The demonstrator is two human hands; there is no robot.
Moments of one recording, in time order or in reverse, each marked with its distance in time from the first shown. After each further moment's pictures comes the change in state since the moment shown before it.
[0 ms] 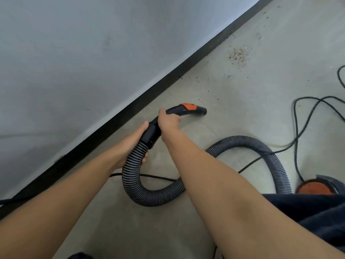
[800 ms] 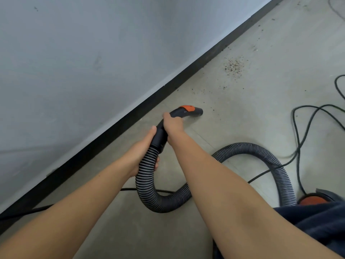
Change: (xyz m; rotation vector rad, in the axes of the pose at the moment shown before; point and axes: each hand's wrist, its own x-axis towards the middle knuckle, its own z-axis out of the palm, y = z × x) left_hand 0.003 0.022 0.050 -0.179 0.033 0.031; right_hand 0.035 -0.022 -0.025 -0.020 -0.065 -0.028
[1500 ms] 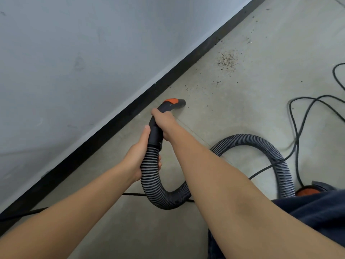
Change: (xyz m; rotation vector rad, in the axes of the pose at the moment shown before) left_hand -0.010 -0.007 0.031 -0.184 0.062 0.001; right_hand 0.001 -0.010 -0.015 -0.017 -0.218 0.003
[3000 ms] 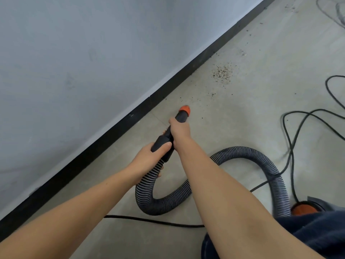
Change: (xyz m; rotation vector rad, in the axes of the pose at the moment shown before) left_hand 0.022 0.016 0.032 0.559 0.000 0.274; right_hand -0.002 -0.021 -0.050 0.174 0.253 0.015
